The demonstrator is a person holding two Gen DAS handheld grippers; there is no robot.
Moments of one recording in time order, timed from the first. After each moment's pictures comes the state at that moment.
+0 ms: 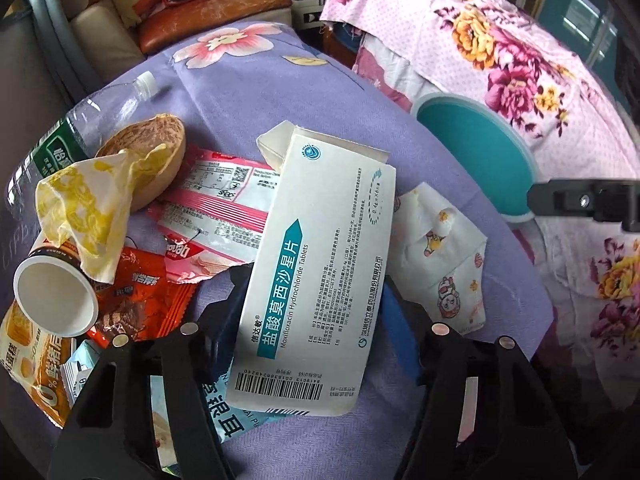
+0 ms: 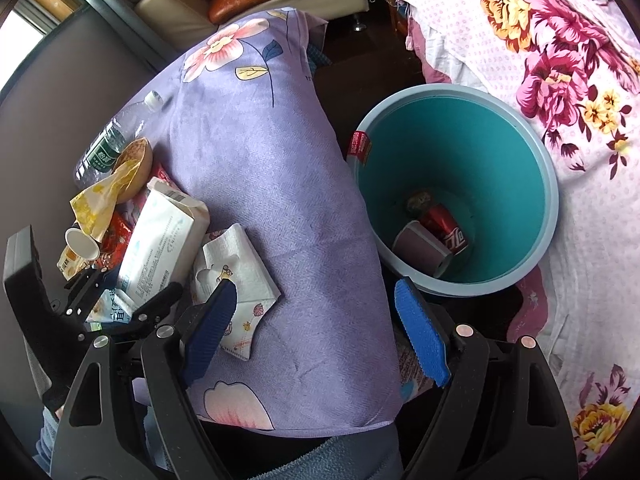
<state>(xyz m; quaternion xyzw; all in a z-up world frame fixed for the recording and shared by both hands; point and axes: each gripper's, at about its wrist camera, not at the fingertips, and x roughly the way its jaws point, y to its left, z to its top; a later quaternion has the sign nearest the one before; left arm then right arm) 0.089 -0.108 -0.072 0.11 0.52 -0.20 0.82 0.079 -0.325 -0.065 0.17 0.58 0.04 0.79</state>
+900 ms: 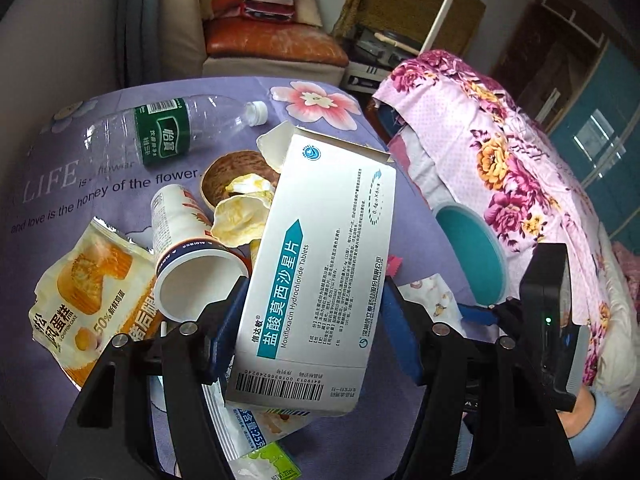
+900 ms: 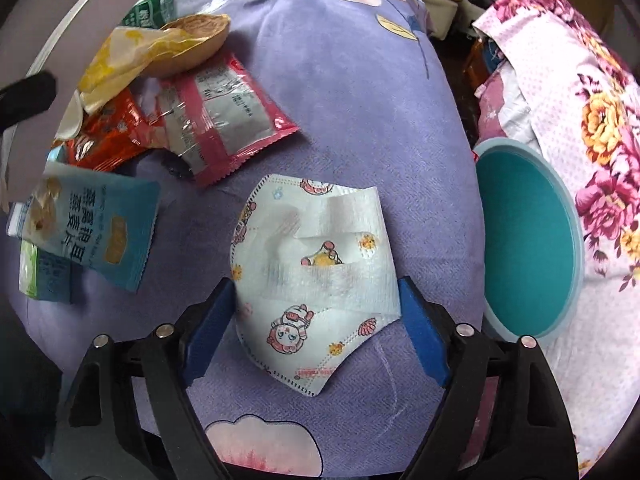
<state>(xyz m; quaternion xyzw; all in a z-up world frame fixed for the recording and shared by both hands) 0.098 -0.001 -0.014 -0.06 0.48 -0.18 0.86 0.085 -0.189 -0.101 -0.06 0.58 0.09 0.81</state>
